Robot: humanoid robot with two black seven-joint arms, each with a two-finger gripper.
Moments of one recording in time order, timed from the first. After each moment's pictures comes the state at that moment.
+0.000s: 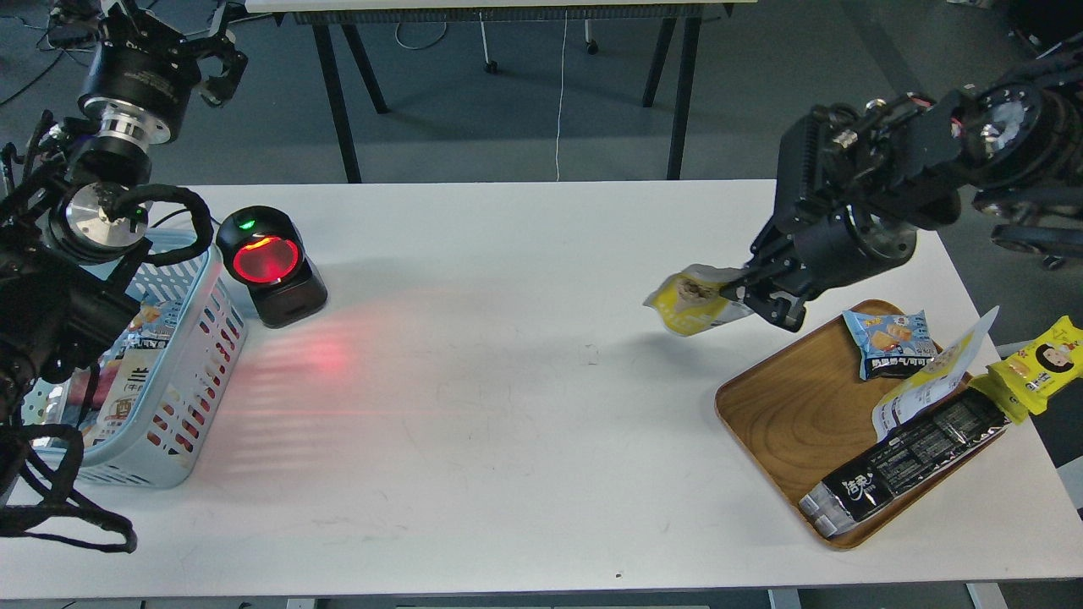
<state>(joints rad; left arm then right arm) -0.96 0.37 -0.75 -0.46 -0.19 -0.49 -0.33 1.99 -0.47 -0.83 1.40 -1.56 0.10 0.49</state>
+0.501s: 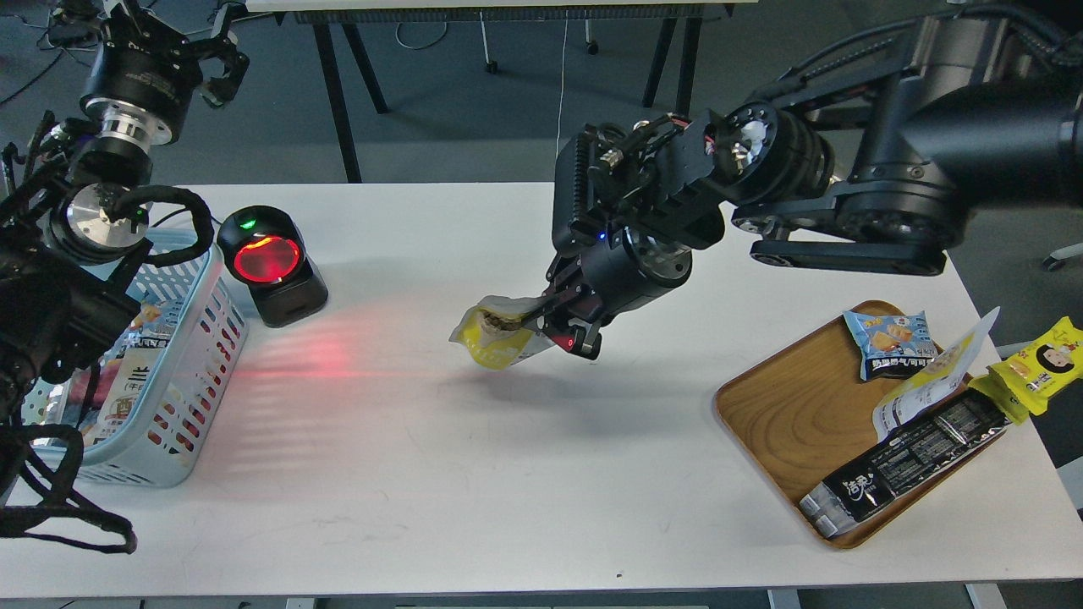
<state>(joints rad) -0.96 0.37 -0.74 -0.46 -0.19 -0.49 -0.33 1.89 -0.11 -0.72 1.25 -1.45 0.08 0.49</state>
